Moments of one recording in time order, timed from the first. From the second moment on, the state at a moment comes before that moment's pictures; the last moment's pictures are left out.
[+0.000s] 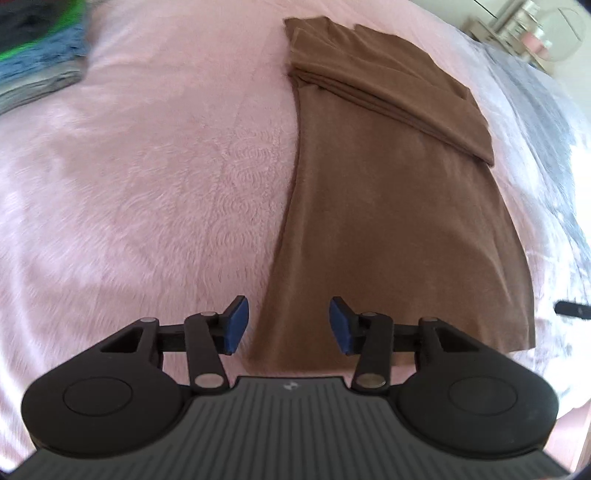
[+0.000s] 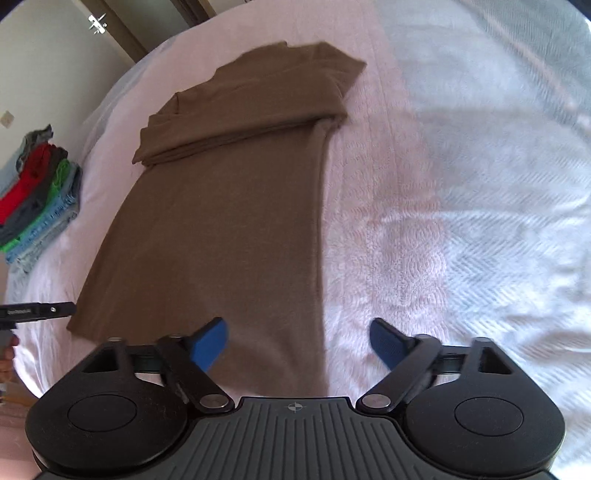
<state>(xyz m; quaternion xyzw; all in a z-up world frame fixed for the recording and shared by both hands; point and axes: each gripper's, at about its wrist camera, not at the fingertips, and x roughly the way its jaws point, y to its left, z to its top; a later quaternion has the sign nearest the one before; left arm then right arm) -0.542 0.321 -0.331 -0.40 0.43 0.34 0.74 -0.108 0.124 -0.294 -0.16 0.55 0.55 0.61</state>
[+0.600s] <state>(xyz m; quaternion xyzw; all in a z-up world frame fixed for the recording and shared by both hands) -0.575 0.350 -0.378 -0.53 0.36 0.21 0.74 -0.057 0.133 -0.359 -0.03 0.65 0.57 0.50</state>
